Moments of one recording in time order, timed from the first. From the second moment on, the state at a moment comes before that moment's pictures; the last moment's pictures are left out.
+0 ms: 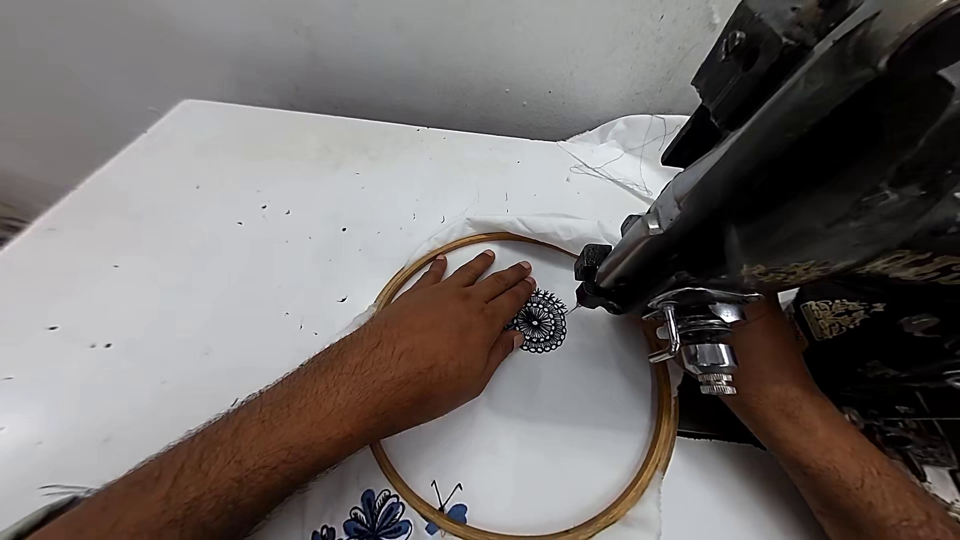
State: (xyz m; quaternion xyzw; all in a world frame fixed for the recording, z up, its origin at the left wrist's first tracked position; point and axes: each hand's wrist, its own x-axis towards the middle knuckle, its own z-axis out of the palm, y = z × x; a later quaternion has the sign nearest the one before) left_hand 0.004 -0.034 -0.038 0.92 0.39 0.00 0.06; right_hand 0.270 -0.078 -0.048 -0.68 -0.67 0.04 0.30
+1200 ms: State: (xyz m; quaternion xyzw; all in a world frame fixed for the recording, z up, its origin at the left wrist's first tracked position) left_hand 0.005 -0.036 -0.037 0.92 0.39 -0.01 0.05; right_hand 0.271 -0.078 -0.046 -0.68 -0.66 0.05 0.31
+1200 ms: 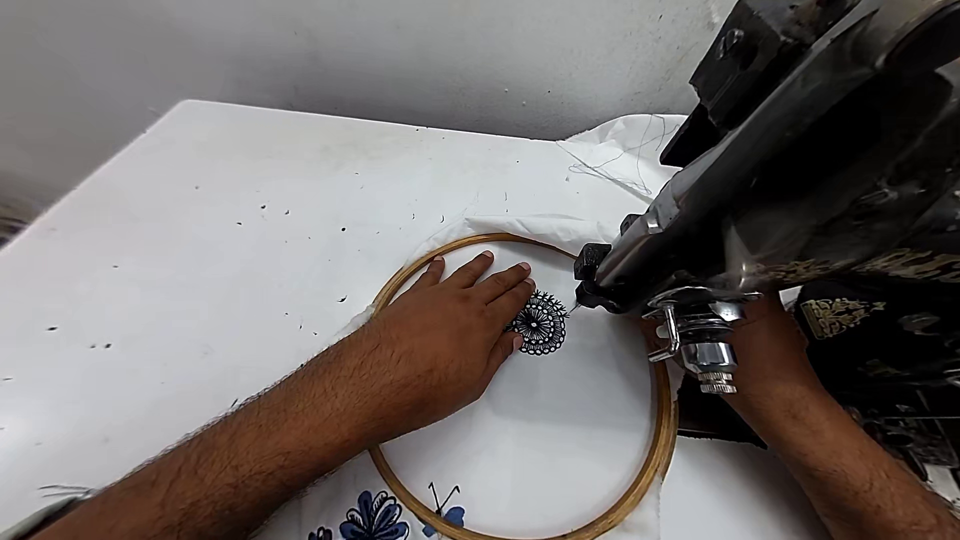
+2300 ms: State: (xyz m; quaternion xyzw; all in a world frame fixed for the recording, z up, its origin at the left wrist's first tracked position) left_hand 0.005 -0.032 -0.039 0.92 0.39 -0.01 0.05; right_hand 0.270 -0.075 -0.048 -0.68 -0.65 0.06 0.33
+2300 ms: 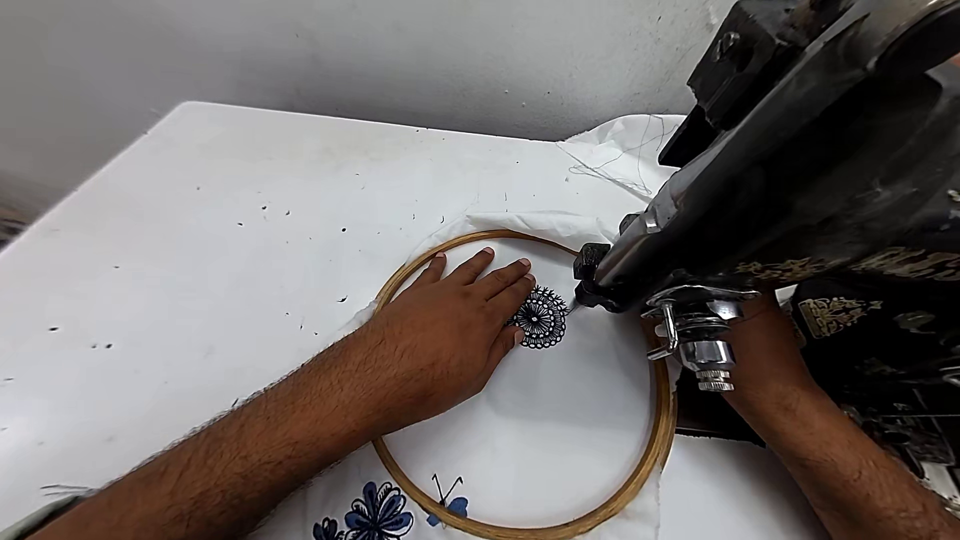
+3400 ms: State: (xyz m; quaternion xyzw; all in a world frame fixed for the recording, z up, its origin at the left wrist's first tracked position) left_hand 0.008 -0.031 -0.041 0.92 0.39 0.00 0.06; right_hand 0.271 -0.074 -0.046 -0.66 -0.68 0.03 0.31
